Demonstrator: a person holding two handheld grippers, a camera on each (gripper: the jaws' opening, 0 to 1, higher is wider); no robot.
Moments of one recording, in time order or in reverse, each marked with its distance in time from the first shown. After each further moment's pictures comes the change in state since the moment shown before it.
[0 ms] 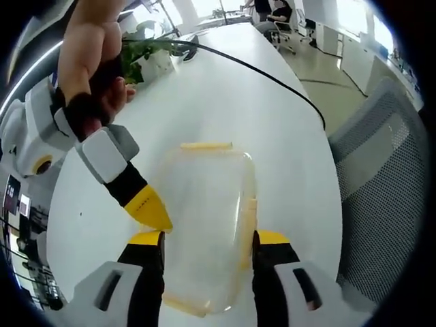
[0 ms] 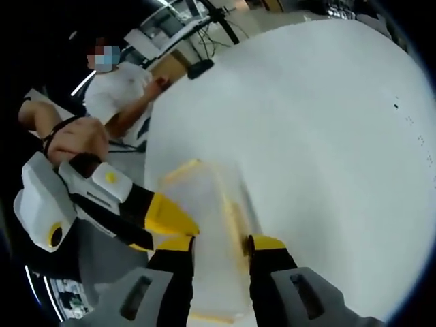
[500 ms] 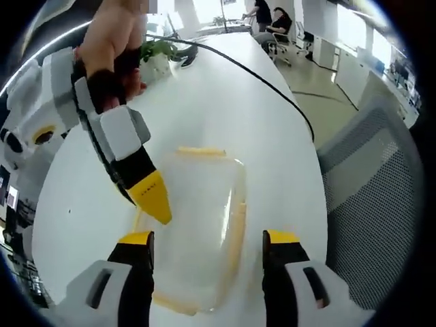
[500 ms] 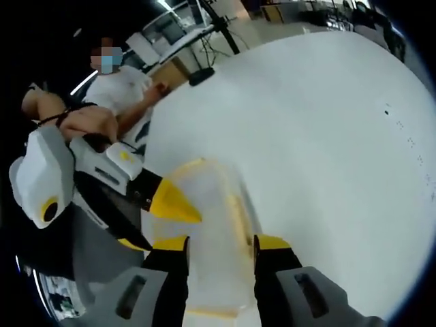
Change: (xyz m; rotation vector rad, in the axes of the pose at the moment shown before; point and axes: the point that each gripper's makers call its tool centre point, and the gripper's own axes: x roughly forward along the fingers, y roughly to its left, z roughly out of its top) left arm -0.008 -0.006 0.006 -0.114 -0.061 -0.103; right arm -0.013 0.004 -0.006 -0.012 -0.076 -0.046
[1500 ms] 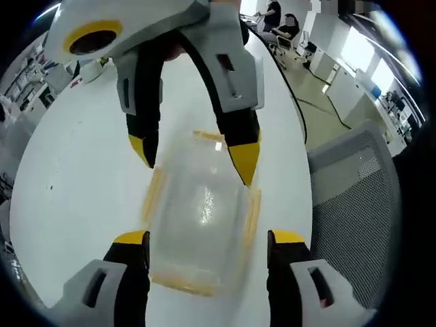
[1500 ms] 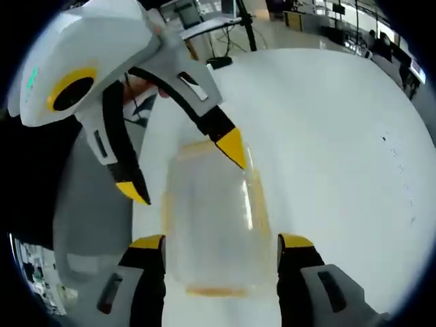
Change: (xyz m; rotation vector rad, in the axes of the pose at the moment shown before) left arm -0.009 0.022 -0.019 -0.049 0.133 -0.162; right arm -0.006 0.018 -0.028 -0.208 0.080 -0.118
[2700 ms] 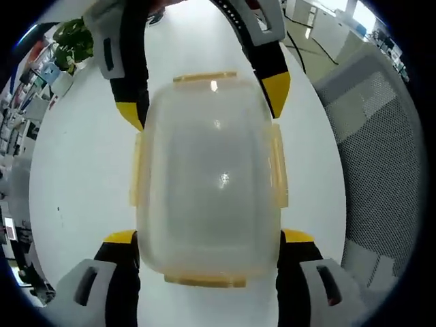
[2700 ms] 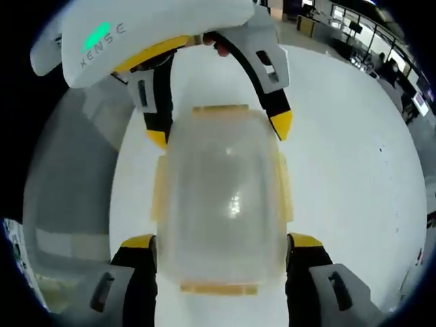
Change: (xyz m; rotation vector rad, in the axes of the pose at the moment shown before) left arm 0.027 0.018 -0.039 0.259 0.199 0.061; right arm 0.022 0.002 -0.025 -0.121 0.074 -0.140
